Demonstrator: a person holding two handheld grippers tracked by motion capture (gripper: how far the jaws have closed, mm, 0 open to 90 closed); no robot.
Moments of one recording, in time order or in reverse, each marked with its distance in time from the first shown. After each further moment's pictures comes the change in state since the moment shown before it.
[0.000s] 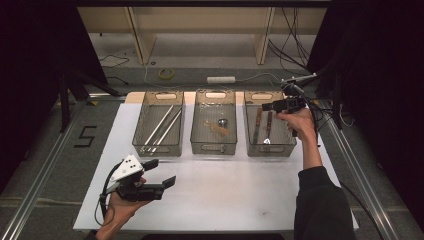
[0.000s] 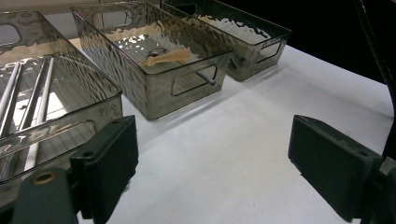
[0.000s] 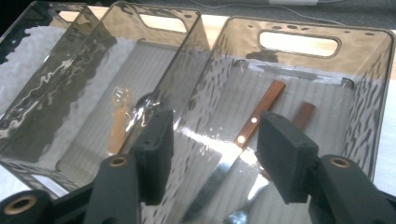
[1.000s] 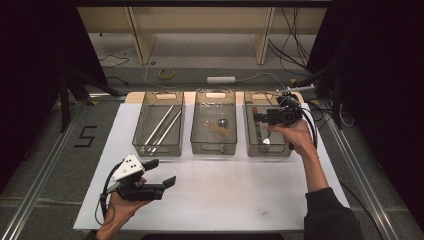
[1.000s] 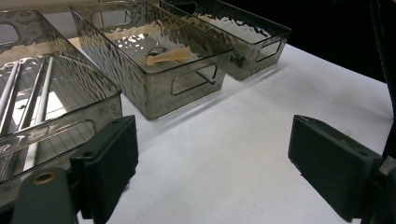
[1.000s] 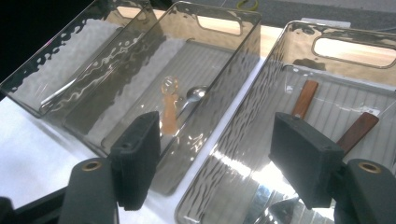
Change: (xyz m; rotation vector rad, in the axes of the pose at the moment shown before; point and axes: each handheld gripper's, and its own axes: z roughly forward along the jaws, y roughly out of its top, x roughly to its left) left arm 0.000 0.000 0.001 0.005 -0.001 0.003; right arm 0.040 -0.033 -0.019 -0.073 0.086 -0.108
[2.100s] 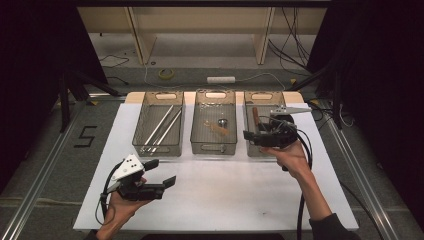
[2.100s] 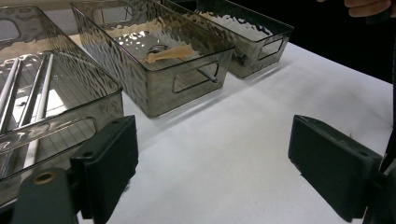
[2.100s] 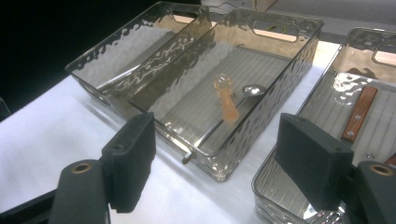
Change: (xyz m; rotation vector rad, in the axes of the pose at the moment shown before) left arm 0.001 -0.001 0.001 0.006 0.002 -0.008; right arm 0.053 -0.044 -0.017 -0.103 0.081 -0.092
